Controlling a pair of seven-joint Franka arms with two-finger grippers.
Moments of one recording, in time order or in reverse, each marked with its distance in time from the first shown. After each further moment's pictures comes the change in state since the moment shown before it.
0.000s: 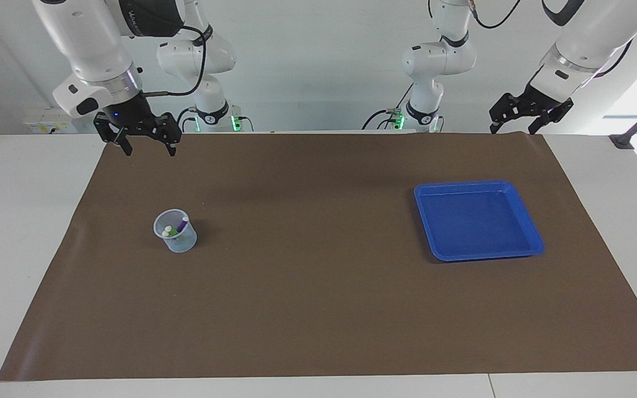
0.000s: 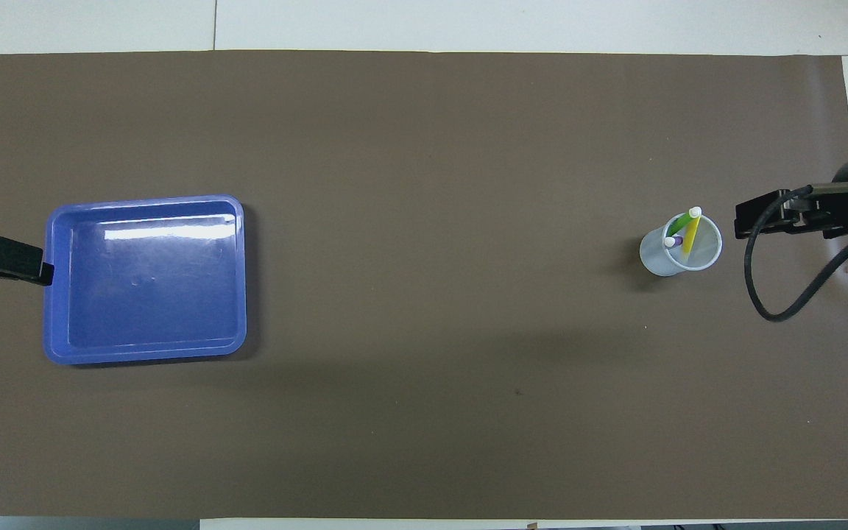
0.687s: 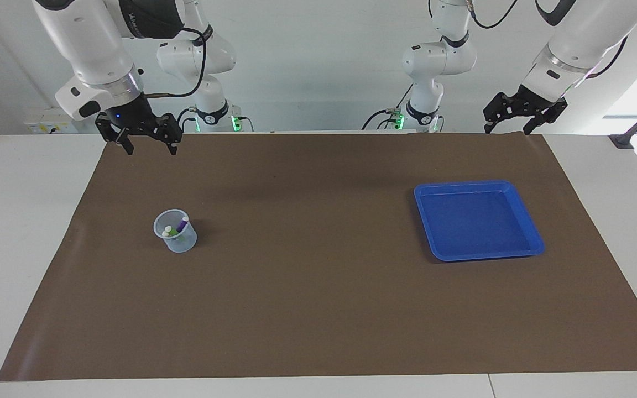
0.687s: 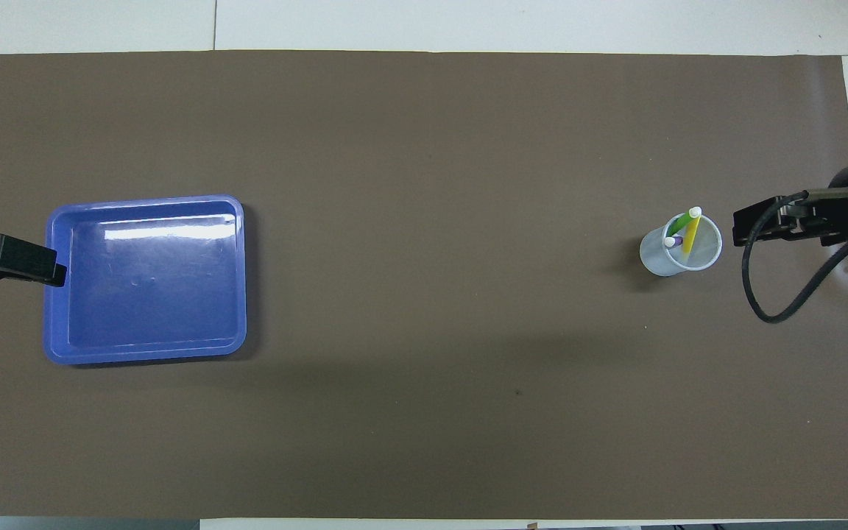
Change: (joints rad) left arm -0.019 0.000 -0.005 0.000 0.000 0.000 0.000; right arm -0.002 -0.001 -0.001 -0.020 0.000 0.005 0.000
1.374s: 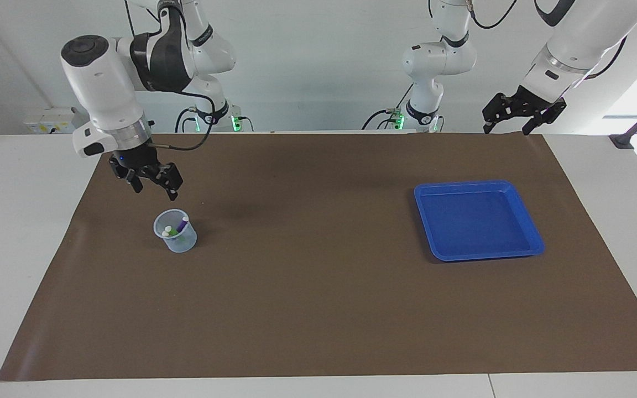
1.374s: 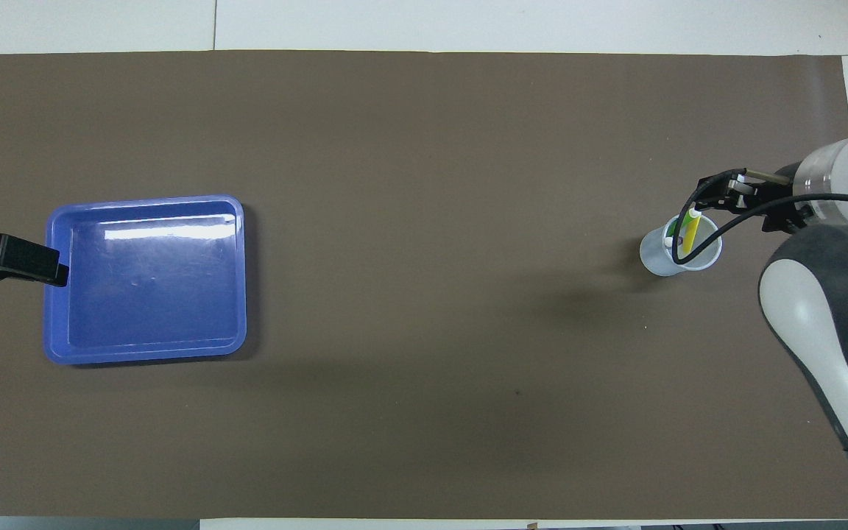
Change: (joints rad) left arm -0.004 0.002 0.000 0.000 0.000 0.000 0.000; right arm -0.003 0.024 -0.027 -0.274 0.000 0.433 0.306
